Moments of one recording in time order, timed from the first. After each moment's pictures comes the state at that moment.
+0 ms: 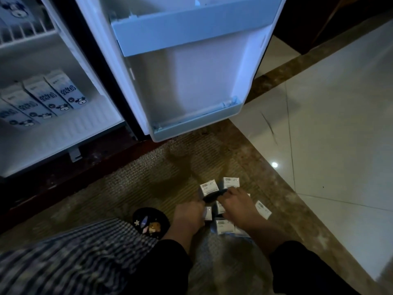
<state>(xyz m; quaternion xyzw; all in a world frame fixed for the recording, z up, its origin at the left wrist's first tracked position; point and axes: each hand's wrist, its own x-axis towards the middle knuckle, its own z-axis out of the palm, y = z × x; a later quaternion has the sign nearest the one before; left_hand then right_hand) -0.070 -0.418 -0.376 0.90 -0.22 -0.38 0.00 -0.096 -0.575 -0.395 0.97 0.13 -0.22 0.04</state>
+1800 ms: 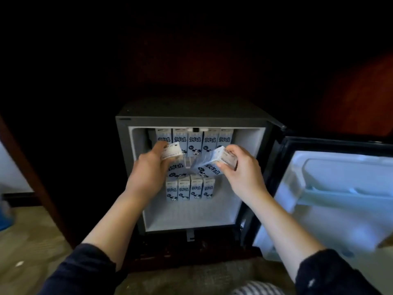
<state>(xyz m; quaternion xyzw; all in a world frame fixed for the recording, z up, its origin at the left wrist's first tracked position) 0.033 -0.055 -0.072 0.92 0.08 0.26 0.28 0.083 -0.261 -0.070 0.88 0.20 0.19 -0.38</state>
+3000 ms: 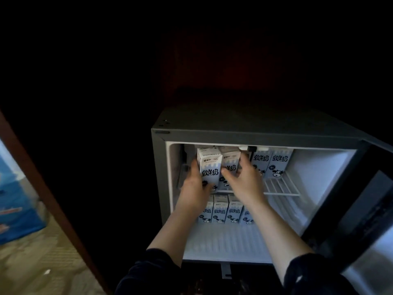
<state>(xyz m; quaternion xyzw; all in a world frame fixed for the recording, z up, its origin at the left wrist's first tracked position) 0.130 -0.018 -0.139 0.87 0.11 0.20 0.44 0.192 -0.135 -0.128 0.87 0.18 0.11 -0.44</state>
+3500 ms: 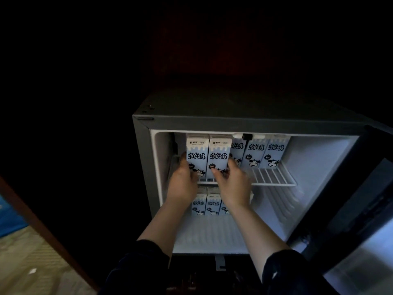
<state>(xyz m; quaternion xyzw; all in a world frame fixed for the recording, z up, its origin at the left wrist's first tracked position) 0.154 -0.007 -0.163 0.87 0.15 0.21 0.43 0.195 -0.124 -0.169 0.89 0.13 0.17 -0.39</state>
